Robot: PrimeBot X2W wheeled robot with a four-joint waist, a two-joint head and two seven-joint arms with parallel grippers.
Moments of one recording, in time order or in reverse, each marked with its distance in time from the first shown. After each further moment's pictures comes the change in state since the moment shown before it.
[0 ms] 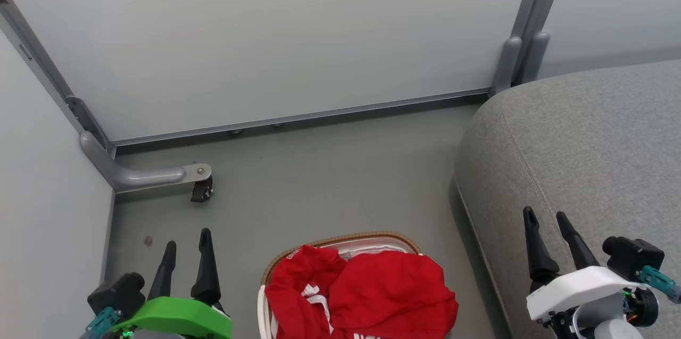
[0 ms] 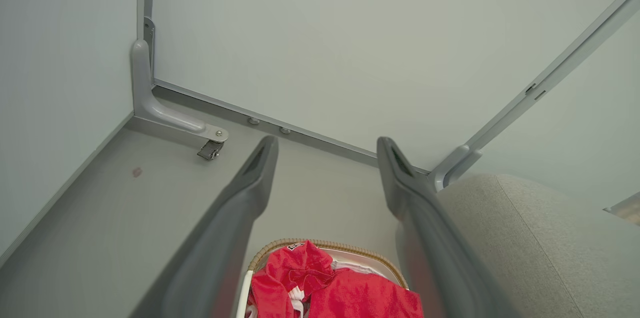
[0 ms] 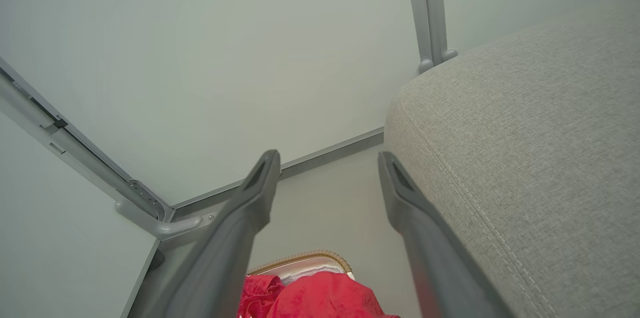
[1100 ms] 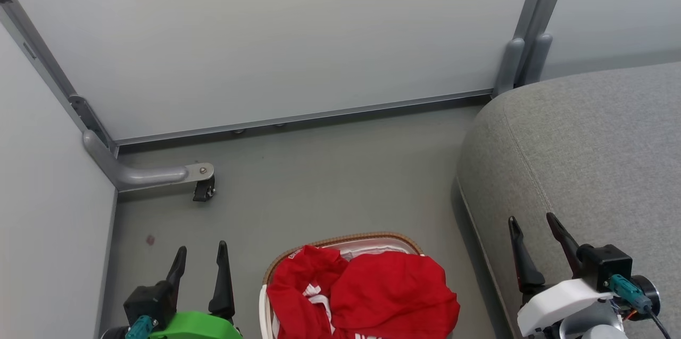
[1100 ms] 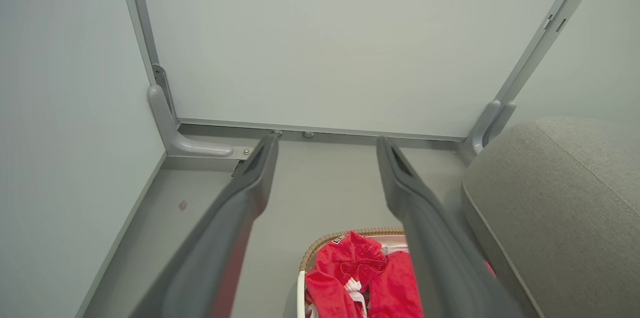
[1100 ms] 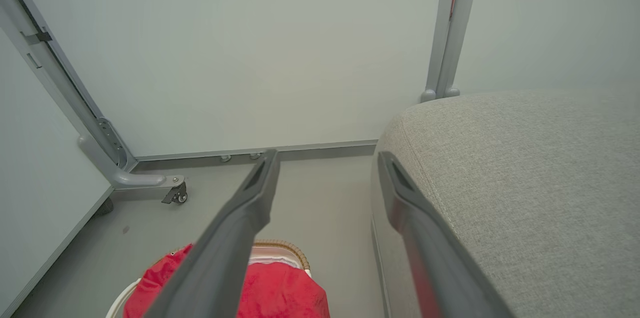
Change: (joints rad) left arm 0.016 0.002 -0.035 0.046 0.276 0.010 -0.071; right arm 0.012 -0.004 0.022 0.016 -0.295 0.000 -0.072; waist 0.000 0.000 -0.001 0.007
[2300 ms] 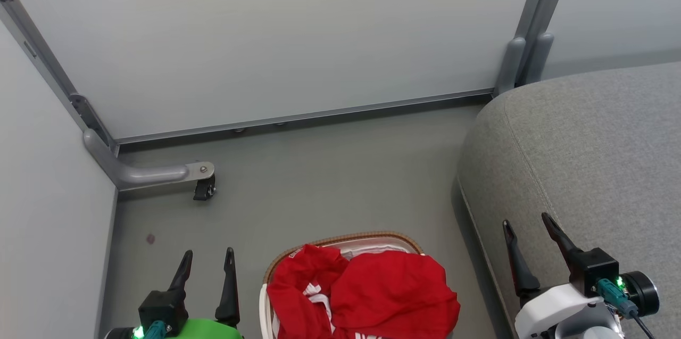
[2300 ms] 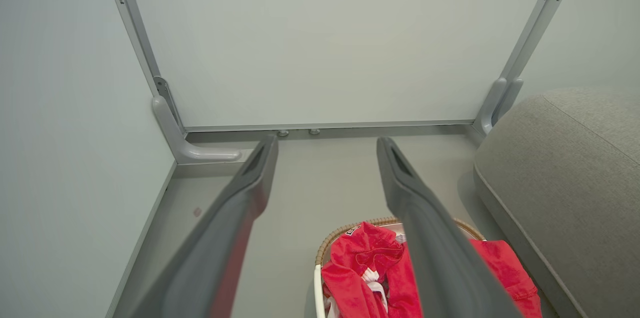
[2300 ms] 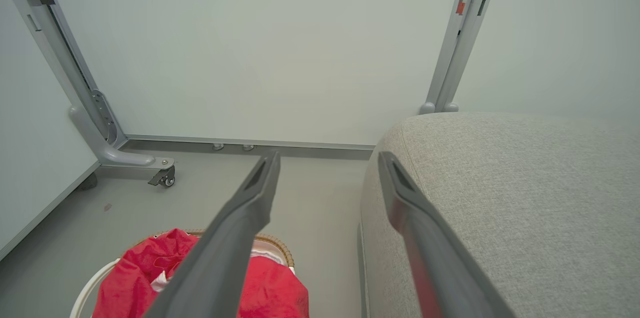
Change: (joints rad) left arm 0.004 0.001 -0.013 0.033 0.097 0.005 -0.031; right arm 0.003 -0.002 0.007 0.005 -0.119 0.000 -0.030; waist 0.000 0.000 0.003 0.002
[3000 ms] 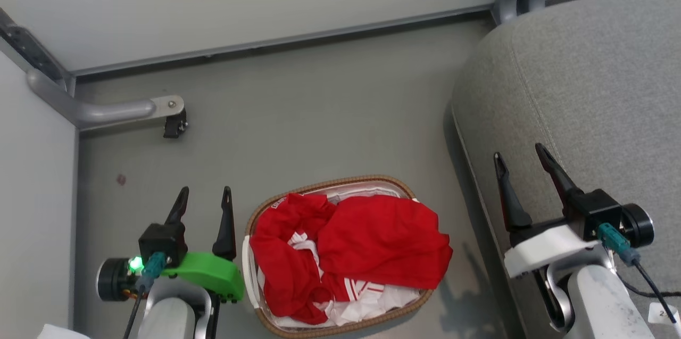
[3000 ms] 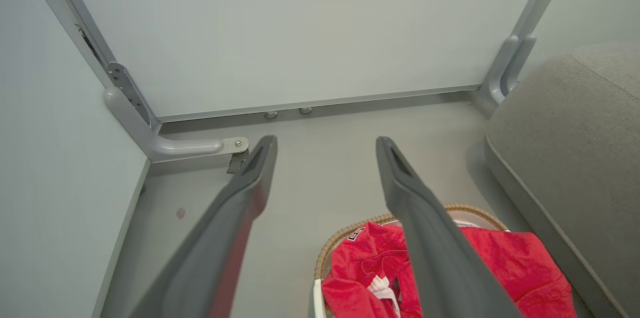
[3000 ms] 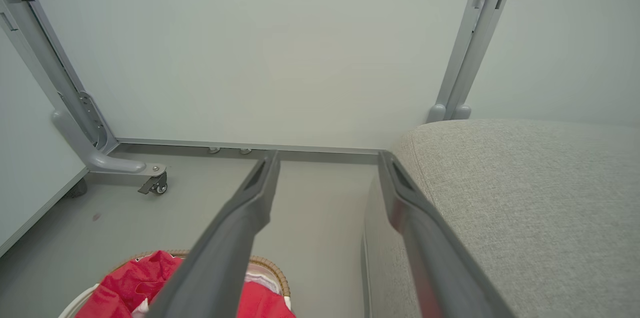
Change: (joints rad) left arm -0.214 0.000 0.011 0.118 0.046 -0.013 -0.001; right arm -0.153 -0.001 0.023 -0.049 0.004 0.000 0.000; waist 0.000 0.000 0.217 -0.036
